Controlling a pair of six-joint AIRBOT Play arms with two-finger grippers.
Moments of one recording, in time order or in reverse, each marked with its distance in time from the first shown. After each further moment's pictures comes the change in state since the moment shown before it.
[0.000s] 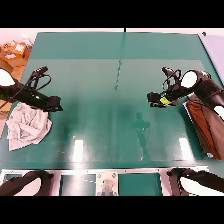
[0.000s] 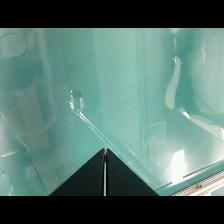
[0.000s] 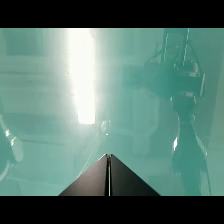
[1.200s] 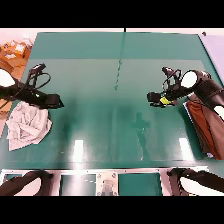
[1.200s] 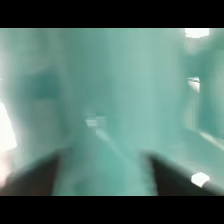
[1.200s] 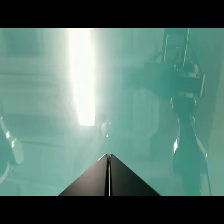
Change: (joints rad) left arm 0.000 0.000 0.000 0.122 0.098 -0.041; right arm 0.000 0.000 0.000 0.000 -0.019 0.000
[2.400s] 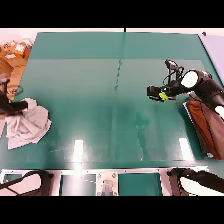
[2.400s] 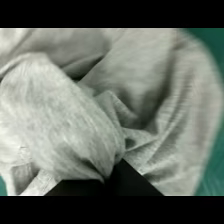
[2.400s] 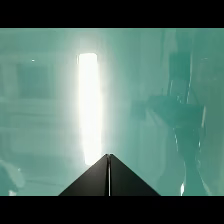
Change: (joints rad) left arm 0.298 -0.176 0.105 0.373 -0.006 -0.126; right arm -0.001 0.019 0.000 0.004 -0.151 0.000
